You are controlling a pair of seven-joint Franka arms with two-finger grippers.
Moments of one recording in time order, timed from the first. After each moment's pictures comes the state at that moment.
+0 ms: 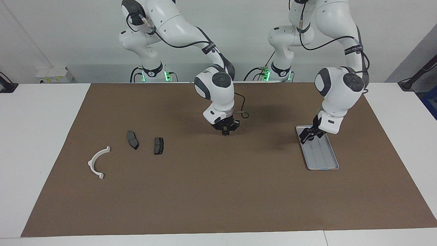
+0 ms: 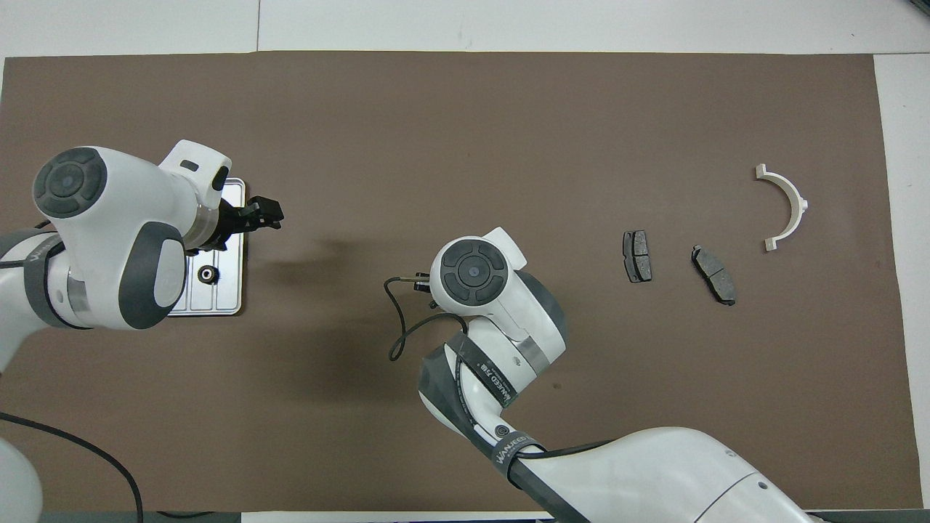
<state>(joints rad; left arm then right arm) -0.13 0.17 -0.07 -2.04 -0.06 2.26 -0.47 0.53 0.44 0.15 -1.84 -0.03 2.34 0.85</state>
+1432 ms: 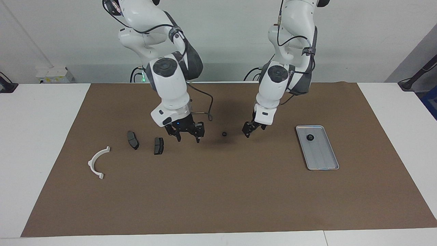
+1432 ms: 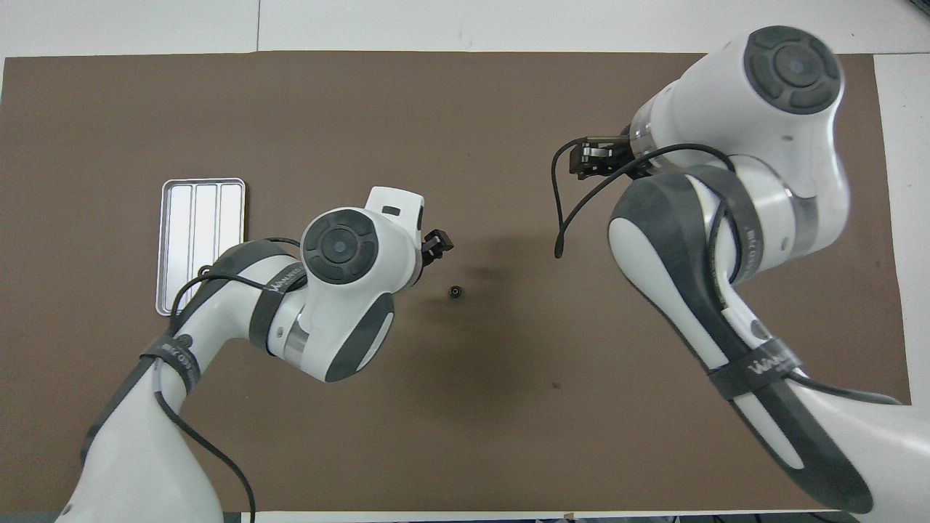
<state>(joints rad) -0.59 0.28 -0.07 -1.93 -0.04 2.30 -1.11 0.12 0.29 0.14 -1.53 0.02 1.91 0.28</state>
